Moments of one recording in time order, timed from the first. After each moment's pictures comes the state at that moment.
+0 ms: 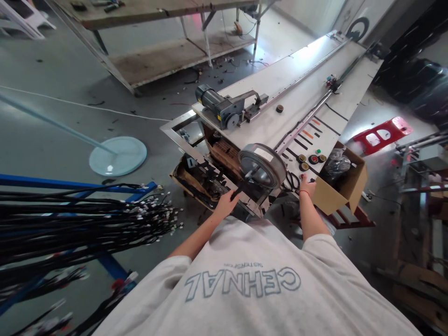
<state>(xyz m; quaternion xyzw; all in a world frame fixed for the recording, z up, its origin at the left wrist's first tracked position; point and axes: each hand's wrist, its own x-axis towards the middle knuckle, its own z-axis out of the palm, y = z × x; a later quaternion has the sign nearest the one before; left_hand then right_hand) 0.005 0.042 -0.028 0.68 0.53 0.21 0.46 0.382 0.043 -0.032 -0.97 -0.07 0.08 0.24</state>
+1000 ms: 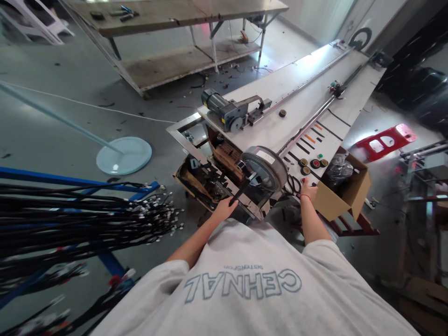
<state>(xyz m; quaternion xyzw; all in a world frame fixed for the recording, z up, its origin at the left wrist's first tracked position) -0.009 0.034 -0.051 0.70 0.52 0.15 0.46 0.379 0.044 -0.027 -0.96 -0.06 0.09 0.25</state>
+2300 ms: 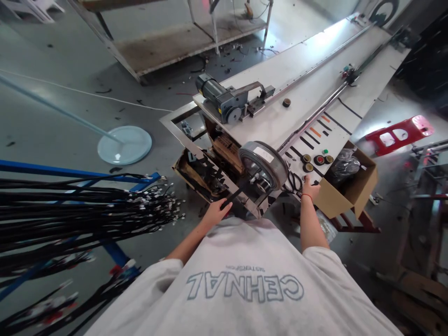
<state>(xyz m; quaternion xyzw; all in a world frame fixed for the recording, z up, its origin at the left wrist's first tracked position) -0.026 0.012 -0.015 0.67 0.54 0.18 0.47 0.384 0.040 -0.038 -0.96 -0.08 0.08 0.26</state>
